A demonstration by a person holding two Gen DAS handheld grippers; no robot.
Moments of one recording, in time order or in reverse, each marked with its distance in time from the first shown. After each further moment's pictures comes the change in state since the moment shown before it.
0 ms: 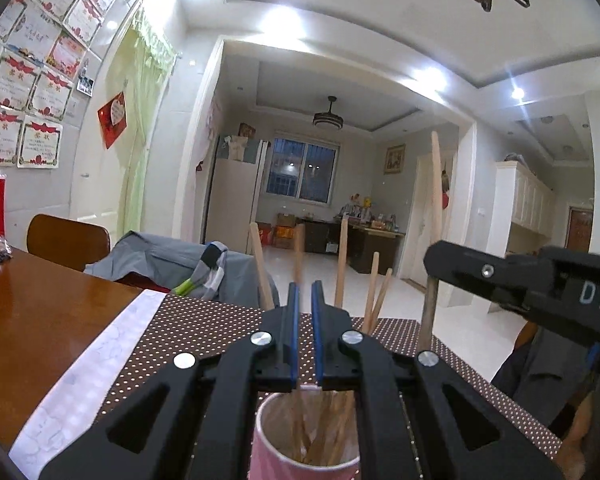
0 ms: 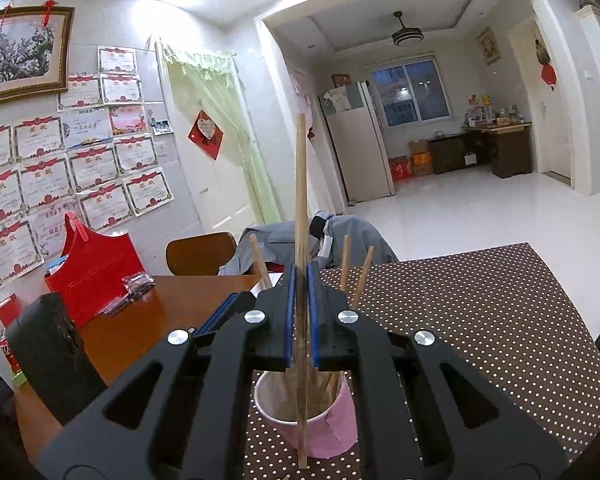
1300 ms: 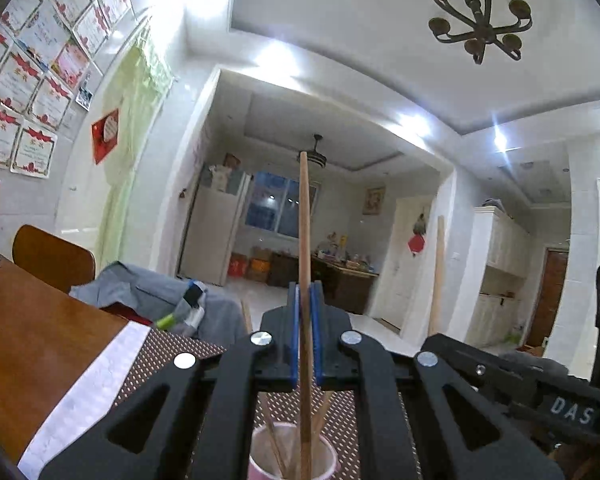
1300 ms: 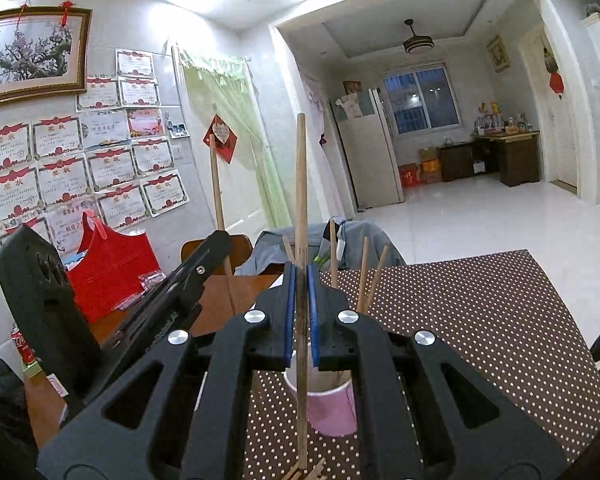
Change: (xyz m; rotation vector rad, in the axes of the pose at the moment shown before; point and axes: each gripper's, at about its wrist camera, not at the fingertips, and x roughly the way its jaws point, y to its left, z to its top) left arm -0.040 0.010 0.041 -0.080 -0.153 -0.082; right arm -0.039 0.014 0.004 -0.023 -0.018 0.036
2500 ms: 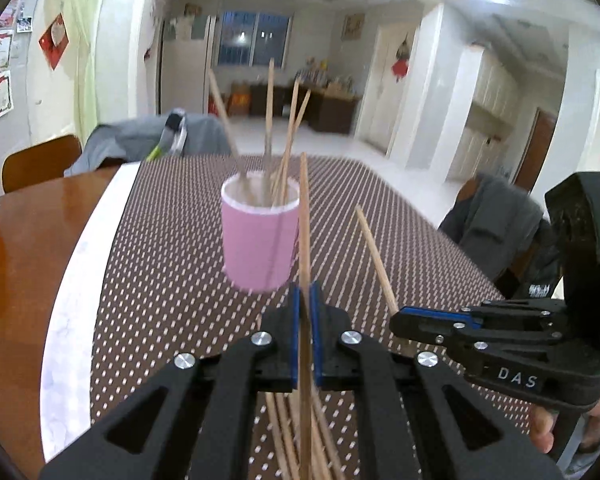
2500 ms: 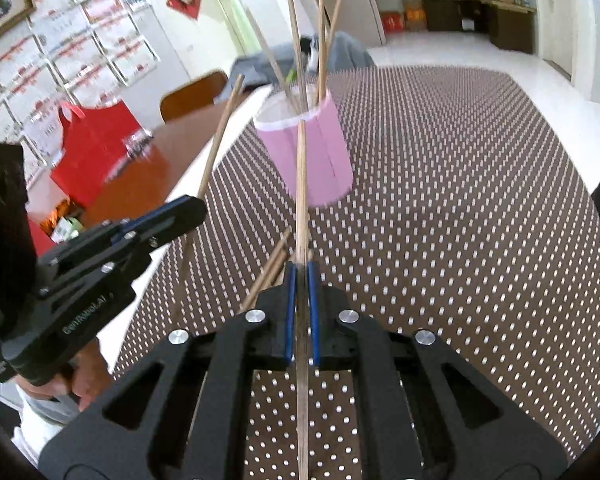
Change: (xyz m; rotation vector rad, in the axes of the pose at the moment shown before) left arm -0.065 -0.018 -0.071 0.113 0.678 -0.073; right arm -0.051 -0.042 -0.098 0.110 0.569 -0.050
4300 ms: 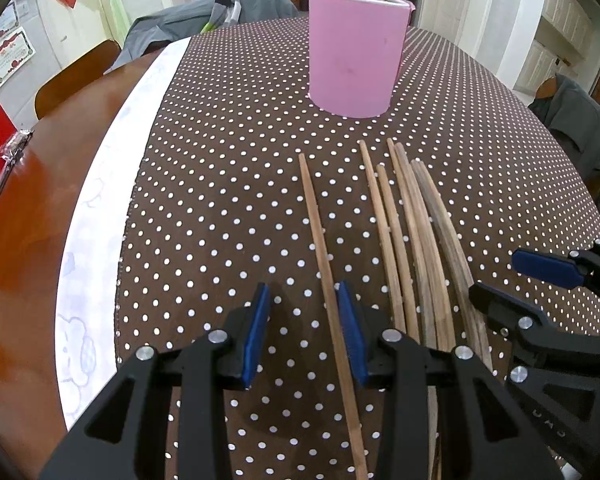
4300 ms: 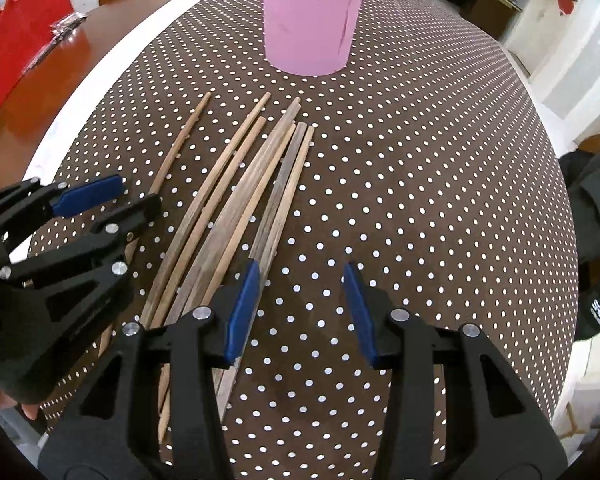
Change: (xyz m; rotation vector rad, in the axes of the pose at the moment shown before) left arm 0.030 0.046 -0.079 -0.004 0.451 0.243; right arm 0.097 0.106 -0.064 -0.117 0.361 -0.397
